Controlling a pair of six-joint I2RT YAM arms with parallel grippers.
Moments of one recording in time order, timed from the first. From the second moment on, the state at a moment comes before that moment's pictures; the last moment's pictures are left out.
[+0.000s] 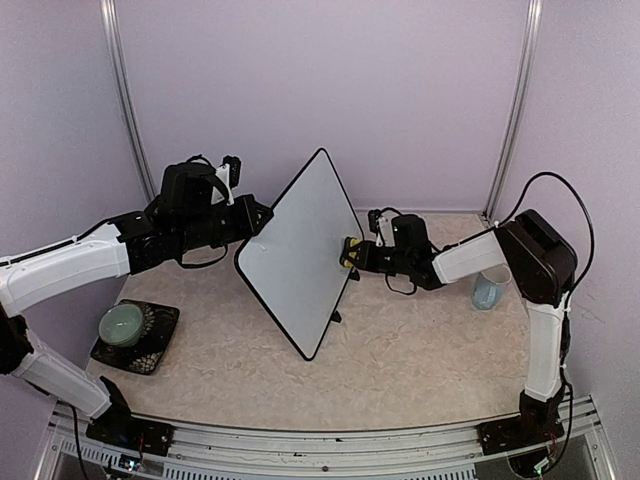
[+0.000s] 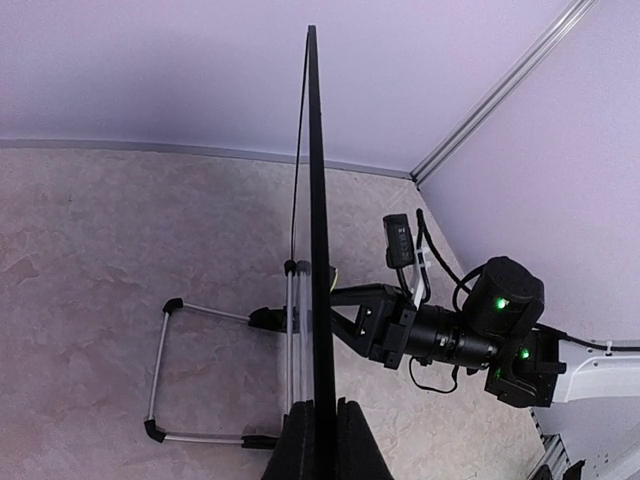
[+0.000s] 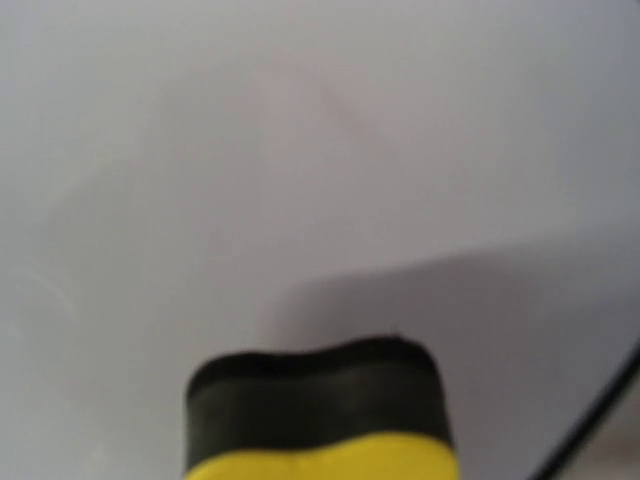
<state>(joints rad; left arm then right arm) -0.75 1.37 1.15 -0.12 -0.10 -0.60 0.57 2.06 1.19 0.51 -0.29 0.57</state>
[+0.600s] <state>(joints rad) -0.75 1.38 1.15 -0.12 -0.09 -0.60 0.59 2.03 1.02 0.57 -0.33 0.58</state>
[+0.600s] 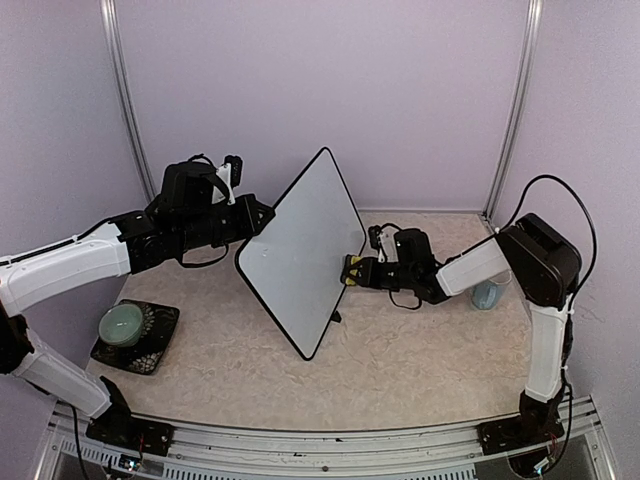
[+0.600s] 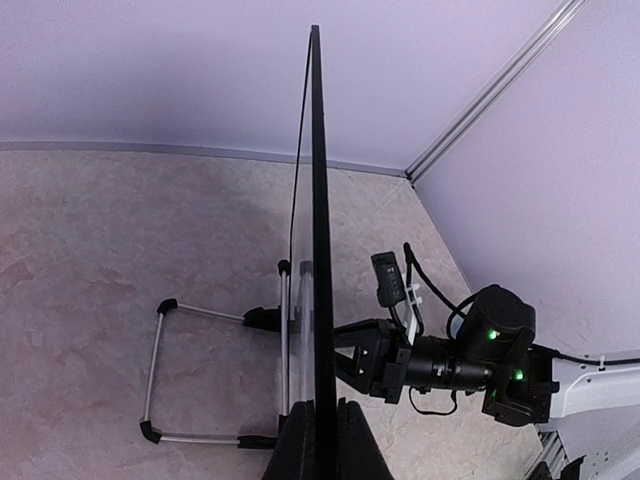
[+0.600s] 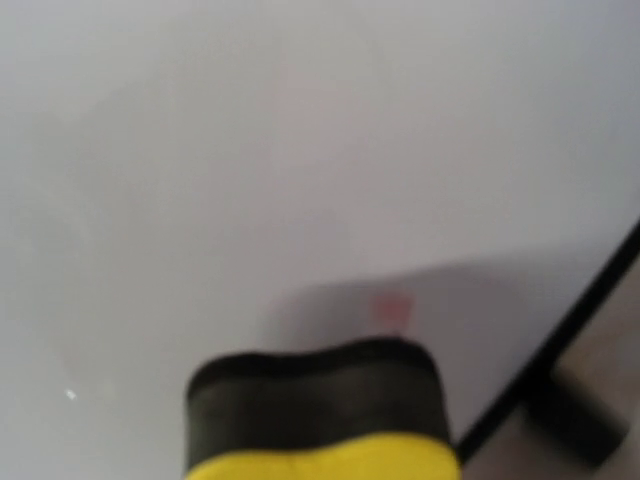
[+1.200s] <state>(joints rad) -0.76 1.38 1.16 -0.13 -0.11 -0.60 0.48 2.16 1.33 0.44 -0.36 0.67</state>
